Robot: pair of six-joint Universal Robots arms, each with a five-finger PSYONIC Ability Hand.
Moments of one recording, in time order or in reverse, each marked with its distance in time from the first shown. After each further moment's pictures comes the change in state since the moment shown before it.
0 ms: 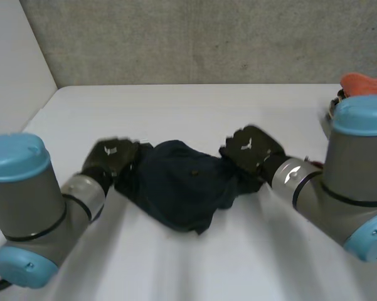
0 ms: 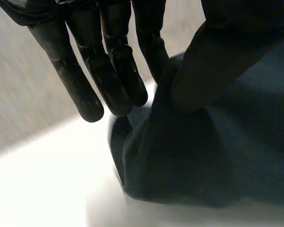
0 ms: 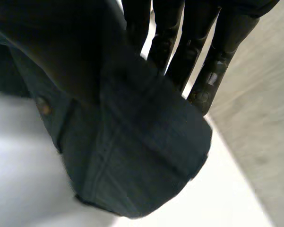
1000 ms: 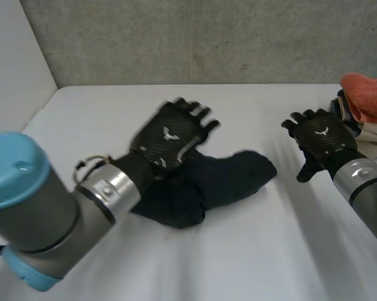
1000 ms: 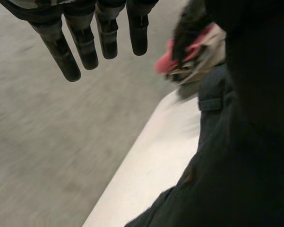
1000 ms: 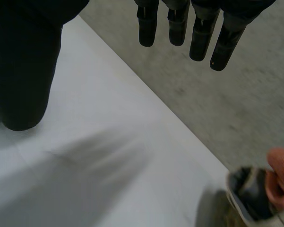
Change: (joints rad) left arm -0.128 0.072 0.022 0.158 0.330 0.385; right arm -0.294 -0.144 0.311 -0.322 0.019 0.199; left_hand -0.875 -0.923 -0.914 -0.928 -0.900; right_hand -0.757 -0.956 -0.969 -0.951 -0.905
